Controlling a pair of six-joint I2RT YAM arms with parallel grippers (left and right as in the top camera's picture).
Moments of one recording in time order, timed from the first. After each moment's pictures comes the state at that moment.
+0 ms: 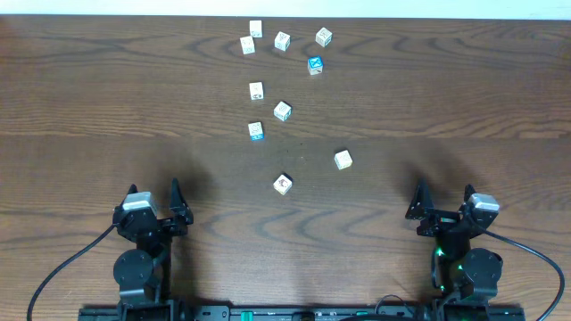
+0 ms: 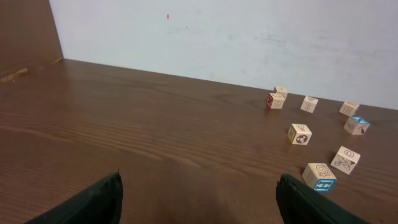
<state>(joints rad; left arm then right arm) 0.08 0.01 0.02 -0.11 -0.03 -0.12 -0.04 0.05 0.01 -0.07 -0.01 0.26</state>
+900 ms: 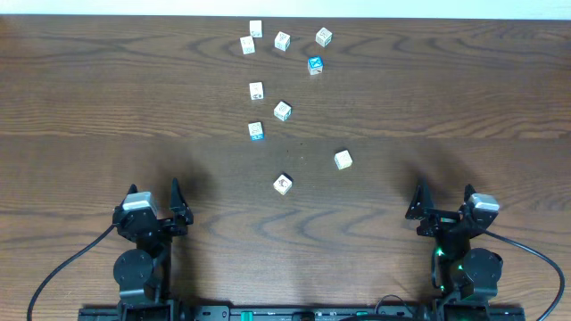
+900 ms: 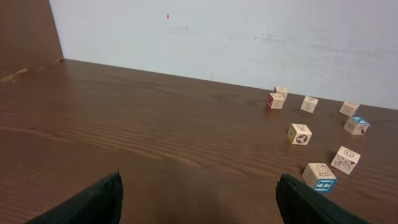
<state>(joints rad) 0.08 0.01 0.02 -0.11 -0.03 -0.12 -0.04 0.05 0.01 -0.07 -0.01 0.26</state>
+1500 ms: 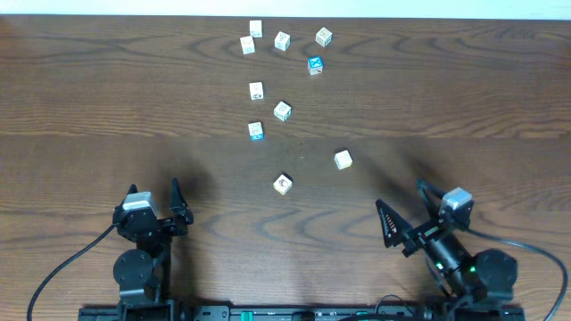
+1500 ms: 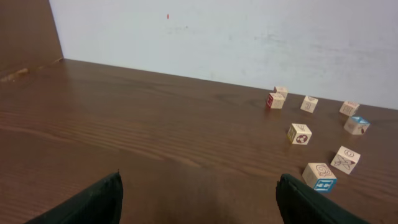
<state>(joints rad) 0.08 0.01 0.02 -0.11 -0.03 -0.12 -0.04 0.12 0.19 -0.19 -0.59 0.29</state>
